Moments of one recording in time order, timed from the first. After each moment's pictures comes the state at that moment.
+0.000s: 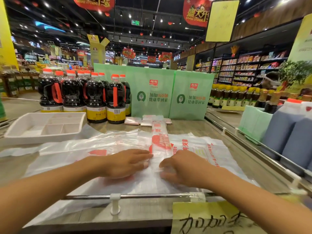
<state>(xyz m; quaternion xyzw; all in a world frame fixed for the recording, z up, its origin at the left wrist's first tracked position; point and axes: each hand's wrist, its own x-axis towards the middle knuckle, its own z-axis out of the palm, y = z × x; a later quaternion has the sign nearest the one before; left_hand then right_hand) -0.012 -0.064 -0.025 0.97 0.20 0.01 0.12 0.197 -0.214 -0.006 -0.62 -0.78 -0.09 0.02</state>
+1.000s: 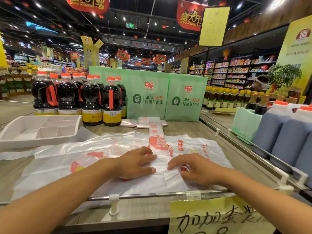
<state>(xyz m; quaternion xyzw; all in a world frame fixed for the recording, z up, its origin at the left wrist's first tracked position) 0.024 -0.060 -0.036 0.97 0.20 0.01 0.11 0.251 -0.232 -0.015 -0.63 -0.75 0.10 0.16</state>
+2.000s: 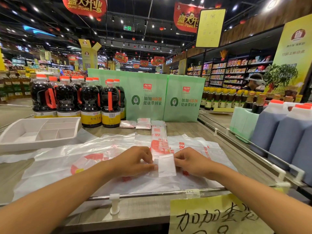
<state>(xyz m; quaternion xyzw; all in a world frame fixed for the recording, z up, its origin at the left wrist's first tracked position) 0.020 -0.068 -0.031 0.96 0.12 0.18 0.18 0.231 -0.219 -0.014 -0.69 -0.62 0.24 0.31</state>
